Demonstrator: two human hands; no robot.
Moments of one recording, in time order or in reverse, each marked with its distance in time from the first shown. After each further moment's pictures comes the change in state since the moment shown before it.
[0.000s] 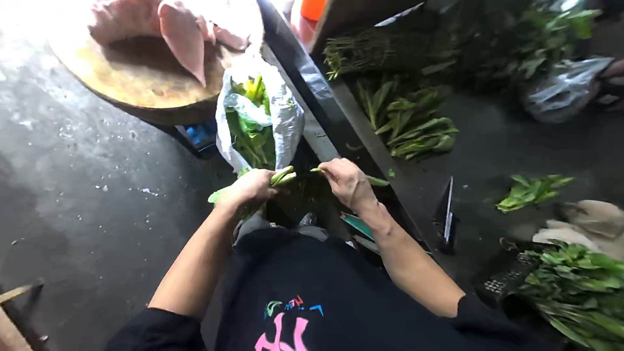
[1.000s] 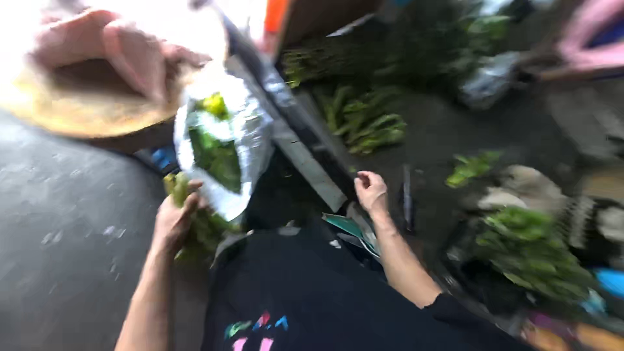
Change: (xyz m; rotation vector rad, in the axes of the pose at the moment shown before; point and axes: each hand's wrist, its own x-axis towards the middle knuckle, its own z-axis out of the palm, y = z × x) left_hand -0.057 -0.042 0.027 -0.800 0.684 -0.097; right_hand -0.112 0.109 -0.046 0.021 0.159 0.913
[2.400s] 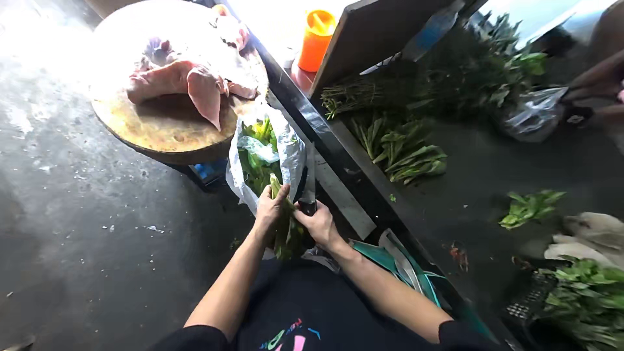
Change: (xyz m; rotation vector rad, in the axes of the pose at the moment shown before) left_hand 0.038 0.038 0.076 -0.385 -0.070 -0.188; right_hand -0.089 -0.223 0.097 0.656 -0.434 -0.055
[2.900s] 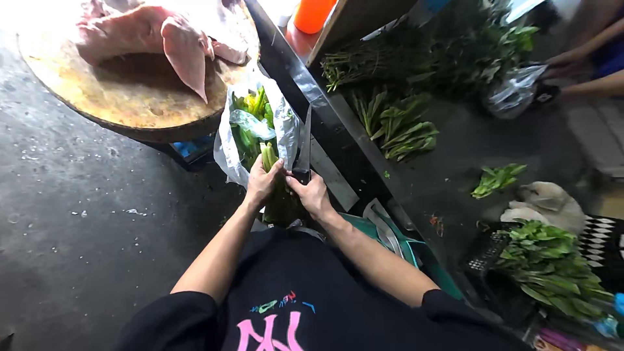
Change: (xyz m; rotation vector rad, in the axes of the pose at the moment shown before) left_hand 0.033 -0.005 -0.036 0.124 -0.145 0.192; right_hand 0.021 -0.016 0.032 -0.012 0.117 0.121
